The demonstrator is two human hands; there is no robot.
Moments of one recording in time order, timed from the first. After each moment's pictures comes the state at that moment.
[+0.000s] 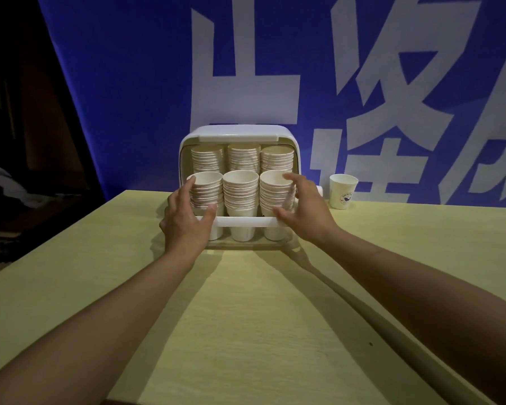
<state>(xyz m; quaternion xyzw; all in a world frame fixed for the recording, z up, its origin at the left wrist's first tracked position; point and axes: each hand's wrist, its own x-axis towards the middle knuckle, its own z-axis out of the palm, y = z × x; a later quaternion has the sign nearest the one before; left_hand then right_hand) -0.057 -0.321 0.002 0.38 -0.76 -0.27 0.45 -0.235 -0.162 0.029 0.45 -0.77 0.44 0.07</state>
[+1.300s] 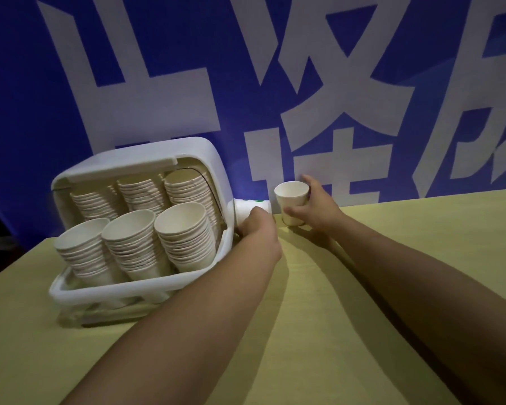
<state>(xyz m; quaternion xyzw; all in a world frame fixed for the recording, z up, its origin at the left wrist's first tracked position) -0.343 -0.205 0.025 0.45 -0.40 -0.74 0.30 -0.464 -0.150 -0.007 0.34 -0.79 0.51 -0.06</state>
